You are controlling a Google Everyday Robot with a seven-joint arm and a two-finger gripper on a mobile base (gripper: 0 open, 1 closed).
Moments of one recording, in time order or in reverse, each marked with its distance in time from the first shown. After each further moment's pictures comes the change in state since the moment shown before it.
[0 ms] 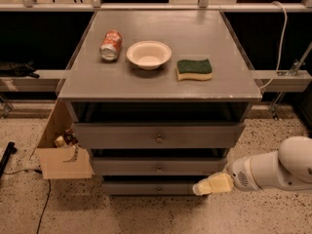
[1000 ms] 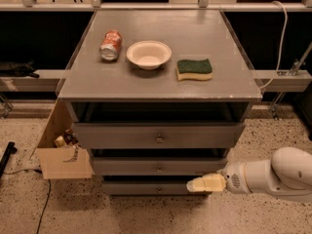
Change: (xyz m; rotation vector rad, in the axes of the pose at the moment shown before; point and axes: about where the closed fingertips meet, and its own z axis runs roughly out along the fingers) arm 0.006 -0.011 0.039 -0.100 -0.075 0.136
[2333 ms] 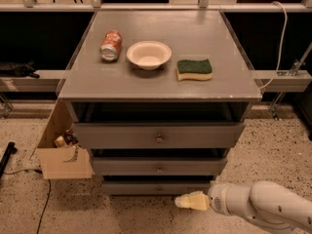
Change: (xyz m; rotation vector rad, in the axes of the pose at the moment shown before) arm 0.042 -0.019 0.066 0.136 -0.102 -0.070
